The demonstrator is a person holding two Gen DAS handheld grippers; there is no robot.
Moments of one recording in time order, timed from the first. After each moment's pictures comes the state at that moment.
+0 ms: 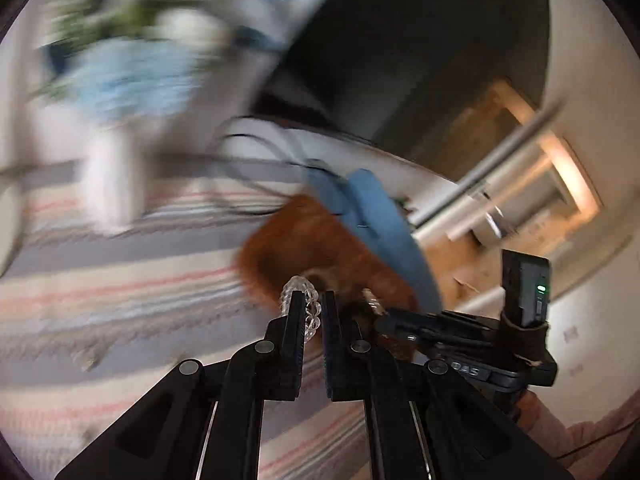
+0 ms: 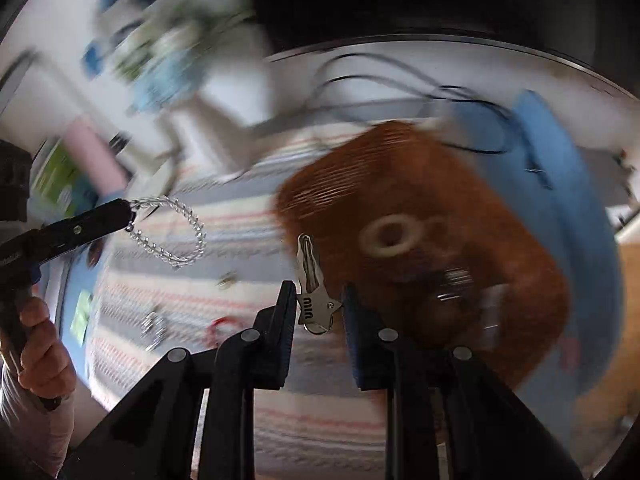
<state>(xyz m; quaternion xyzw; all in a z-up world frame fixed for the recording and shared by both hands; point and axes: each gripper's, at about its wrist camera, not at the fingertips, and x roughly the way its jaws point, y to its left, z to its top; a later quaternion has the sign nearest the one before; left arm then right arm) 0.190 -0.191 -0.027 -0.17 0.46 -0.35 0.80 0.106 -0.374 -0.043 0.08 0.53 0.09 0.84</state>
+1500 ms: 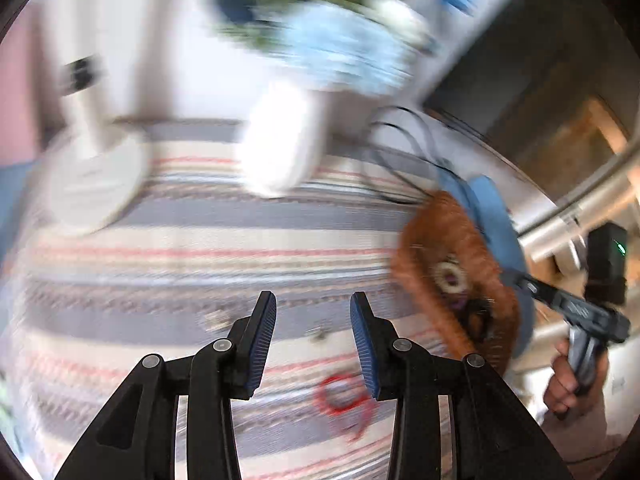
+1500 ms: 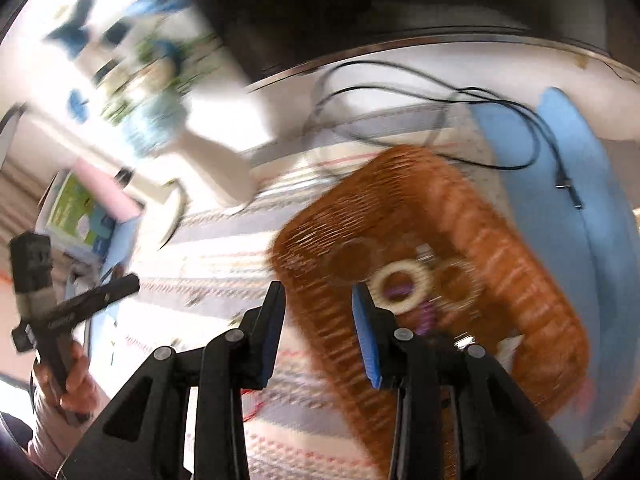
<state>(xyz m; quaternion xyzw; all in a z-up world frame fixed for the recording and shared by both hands) 0.168 -0.064 -0.063 -0.16 0.52 -0.14 0.83 0.157 -0.368 -0.048 0.13 0.54 0.15 0.82</state>
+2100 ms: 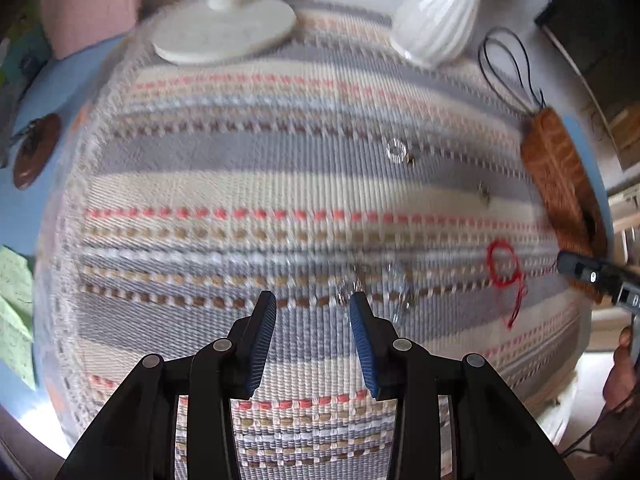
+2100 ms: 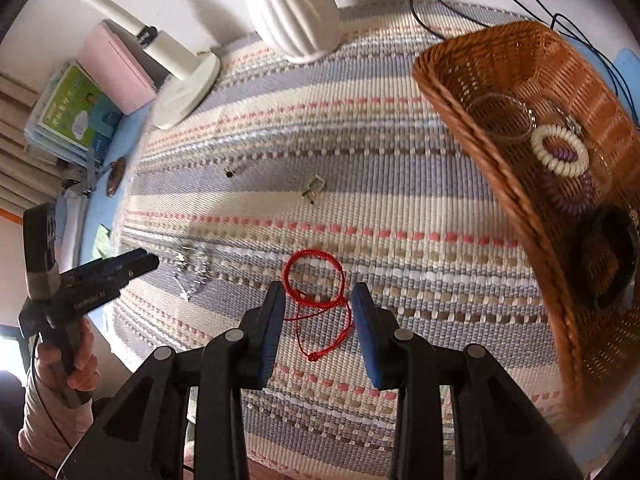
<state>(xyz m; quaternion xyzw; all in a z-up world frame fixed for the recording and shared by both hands) 0.094 0.010 -0.161 -0.10 0.62 -0.06 0.78 0.097 -0.234 -0.126 0.06 0.64 0.17 0.74</state>
